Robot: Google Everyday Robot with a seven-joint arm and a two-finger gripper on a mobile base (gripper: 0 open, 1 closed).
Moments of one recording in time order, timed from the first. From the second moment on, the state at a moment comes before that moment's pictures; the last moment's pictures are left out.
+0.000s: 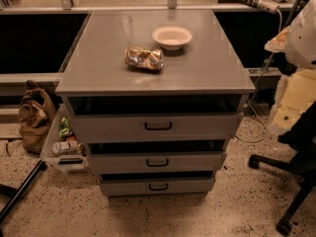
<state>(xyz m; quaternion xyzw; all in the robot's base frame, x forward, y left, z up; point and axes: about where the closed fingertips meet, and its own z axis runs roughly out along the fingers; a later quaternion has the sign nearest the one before) 0.438 -0.217 0.976 -0.60 0.78 -0.03 0.16</state>
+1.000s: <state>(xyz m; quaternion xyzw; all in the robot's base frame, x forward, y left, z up) 0.431 -0.211 0.930 -0.57 0.80 -0.02 0.21</state>
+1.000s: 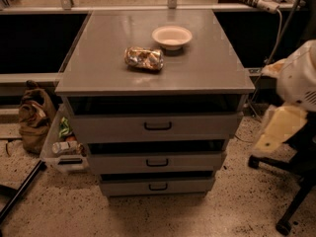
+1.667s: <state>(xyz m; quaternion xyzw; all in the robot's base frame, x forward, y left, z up) 0.451 -0.171 0.823 -0.54 0.80 0.03 0.25</state>
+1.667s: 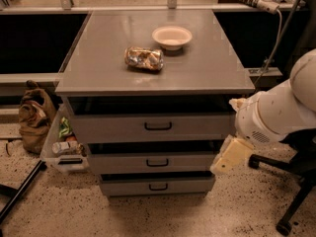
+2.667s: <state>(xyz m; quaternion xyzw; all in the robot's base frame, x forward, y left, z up) 0.481 -0.125 0.771 -0.55 0.78 0.05 0.29</state>
